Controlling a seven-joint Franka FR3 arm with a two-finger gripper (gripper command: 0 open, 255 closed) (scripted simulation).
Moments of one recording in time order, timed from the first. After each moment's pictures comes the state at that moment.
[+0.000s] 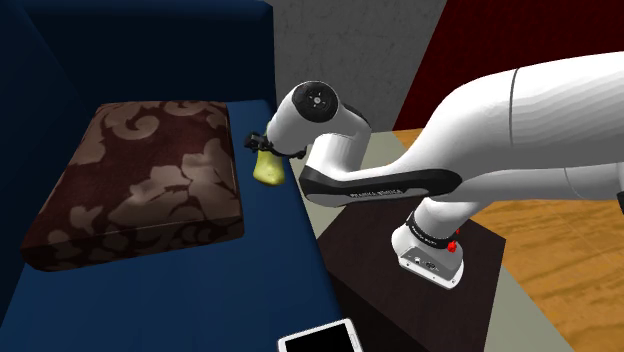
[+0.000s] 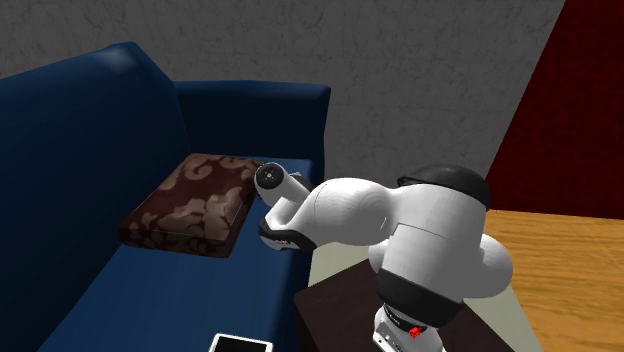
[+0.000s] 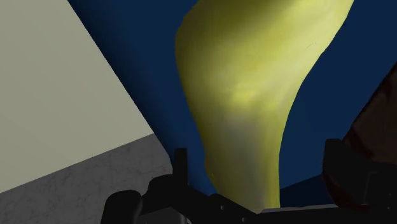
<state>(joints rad) -0.62 -0.69 1.25 -2.68 0.23 2.74 1.34</state>
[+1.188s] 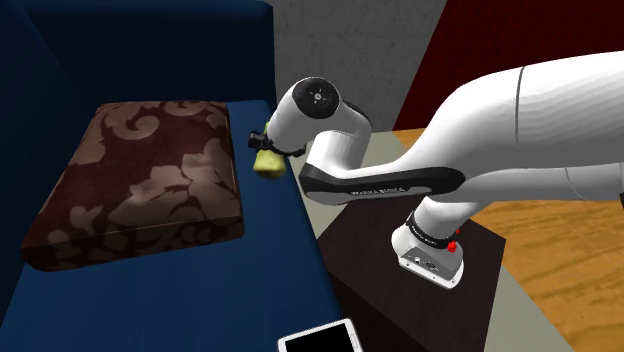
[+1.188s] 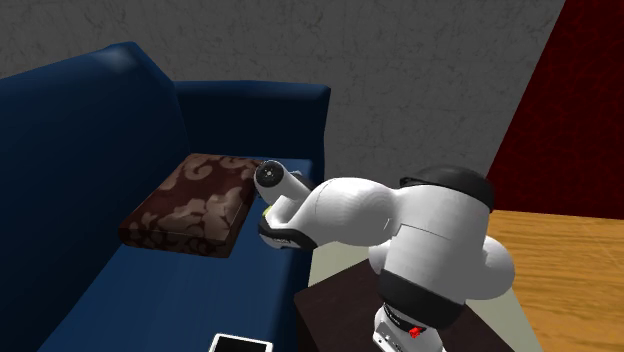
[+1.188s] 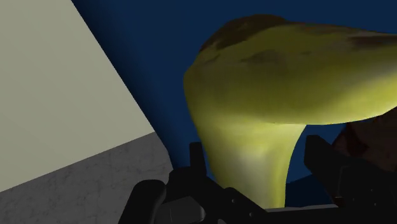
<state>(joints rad) -0.60 -0.70 1.23 -2.67 0.23 2.72 1.33</state>
